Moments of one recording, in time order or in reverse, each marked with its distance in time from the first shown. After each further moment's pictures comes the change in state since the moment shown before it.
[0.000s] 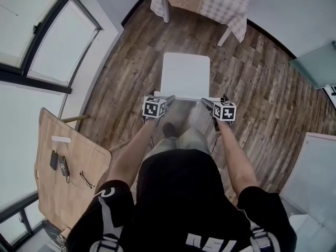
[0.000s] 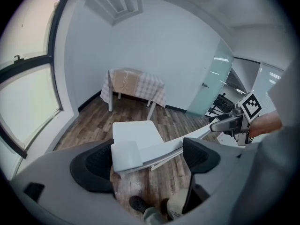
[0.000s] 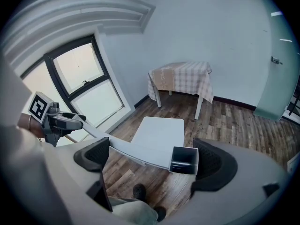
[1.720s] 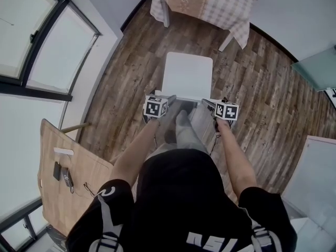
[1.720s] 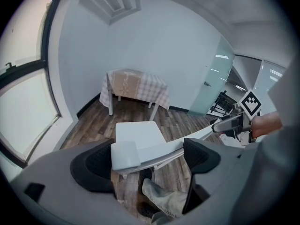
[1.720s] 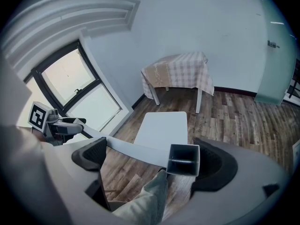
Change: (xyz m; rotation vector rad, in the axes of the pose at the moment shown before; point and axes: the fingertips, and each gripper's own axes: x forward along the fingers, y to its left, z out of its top) left arm 0.037 0.042 0.060 0.034 0.012 0.005; right arm 0.047 -0.011 0.049 0.133 0.042 0.001
